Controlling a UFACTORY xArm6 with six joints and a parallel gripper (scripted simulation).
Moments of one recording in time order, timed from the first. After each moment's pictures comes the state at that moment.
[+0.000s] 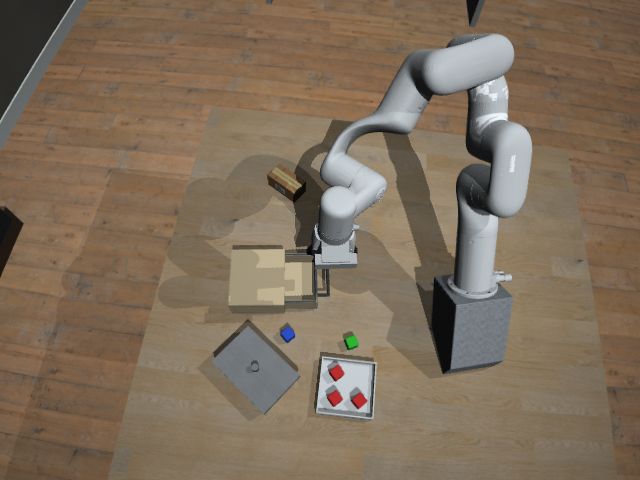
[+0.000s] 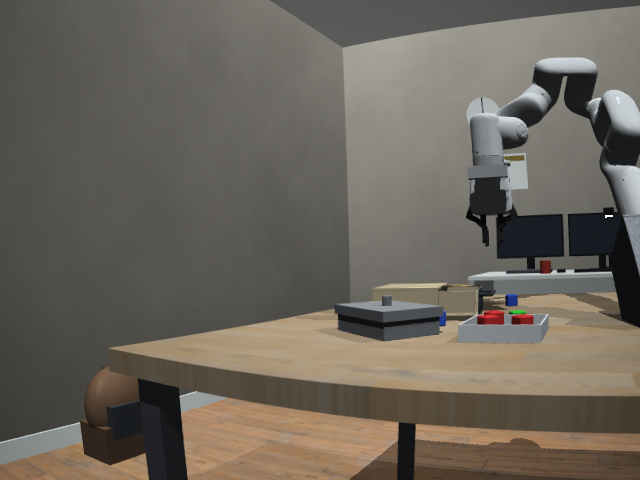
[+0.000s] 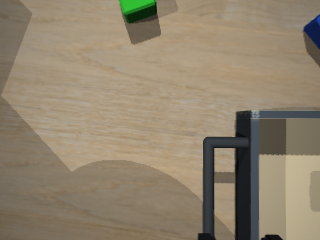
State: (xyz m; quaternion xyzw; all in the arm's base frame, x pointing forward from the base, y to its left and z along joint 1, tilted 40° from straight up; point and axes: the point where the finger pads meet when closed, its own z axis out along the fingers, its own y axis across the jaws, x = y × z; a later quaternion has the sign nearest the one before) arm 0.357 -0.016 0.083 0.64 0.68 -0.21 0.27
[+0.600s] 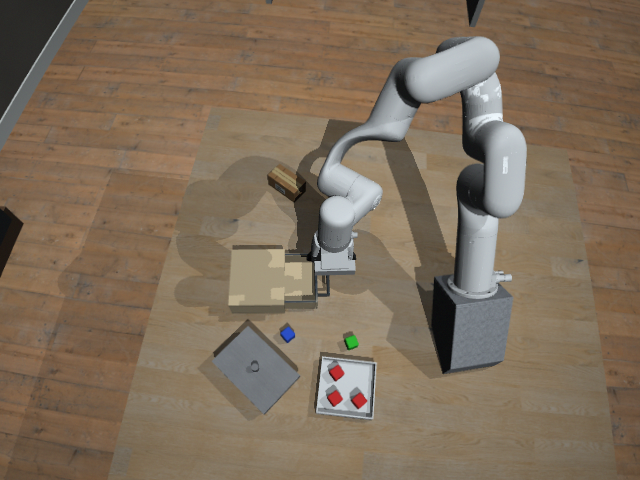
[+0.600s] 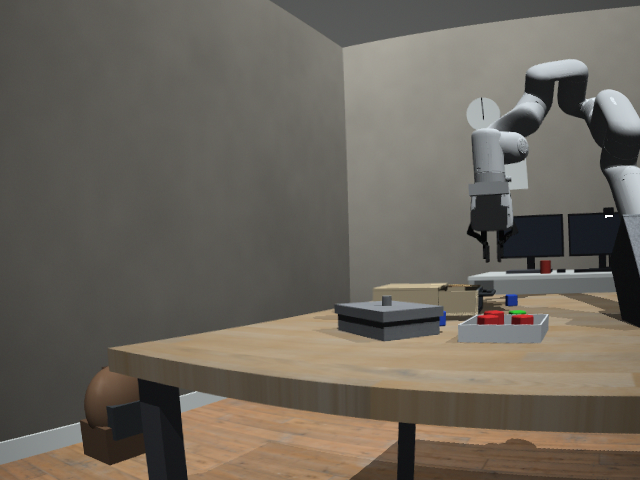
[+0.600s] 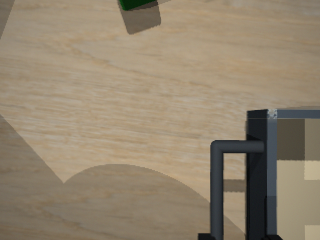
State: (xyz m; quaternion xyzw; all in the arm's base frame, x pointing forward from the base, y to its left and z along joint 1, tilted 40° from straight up) arm 0.361 -0.039 0.055 0.64 0.68 -0.21 0.27
